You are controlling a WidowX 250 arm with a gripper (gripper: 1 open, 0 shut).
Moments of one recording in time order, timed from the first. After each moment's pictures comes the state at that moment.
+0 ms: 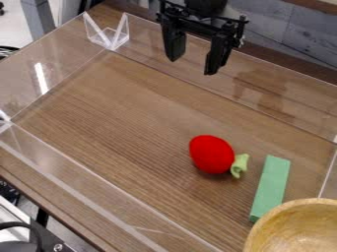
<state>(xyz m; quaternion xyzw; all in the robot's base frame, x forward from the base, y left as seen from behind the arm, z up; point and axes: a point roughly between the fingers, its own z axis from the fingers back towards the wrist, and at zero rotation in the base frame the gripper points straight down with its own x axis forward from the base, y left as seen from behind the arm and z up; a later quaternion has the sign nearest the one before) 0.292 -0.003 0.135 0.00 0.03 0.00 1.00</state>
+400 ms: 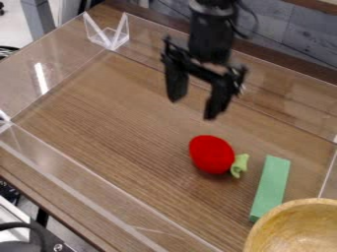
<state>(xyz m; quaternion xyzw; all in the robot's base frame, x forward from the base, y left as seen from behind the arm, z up) 0.260 -0.031 0.101 -0.01 0.08 -0.06 0.99</state>
